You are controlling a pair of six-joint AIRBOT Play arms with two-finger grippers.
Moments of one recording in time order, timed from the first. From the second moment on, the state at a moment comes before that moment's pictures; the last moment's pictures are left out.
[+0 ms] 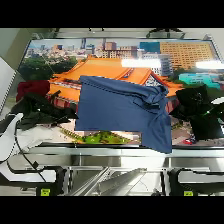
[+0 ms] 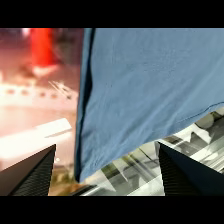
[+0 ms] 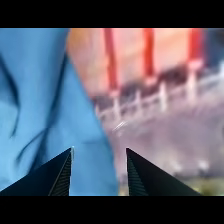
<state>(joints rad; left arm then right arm) 0.20 -1.53 0.94 -2.20 1.32 2.01 -0.45 -1.55 0.99 -0.91 1.18 1.00</state>
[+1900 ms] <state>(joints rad) 0.61 -0.86 1.96 -2.56 1.46 2.01 -0.72 -0.84 1.86 -0.24 1.32 0.89</state>
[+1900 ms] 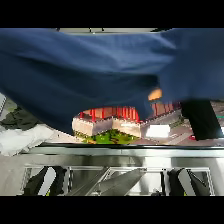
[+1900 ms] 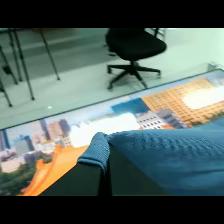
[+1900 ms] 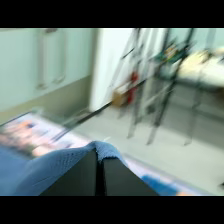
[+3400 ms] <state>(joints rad) 0.17 -2.01 1.96 -2.12 1.45 1.97 -0.29 -1.90 1.71 -0.71 1.24 1.00</state>
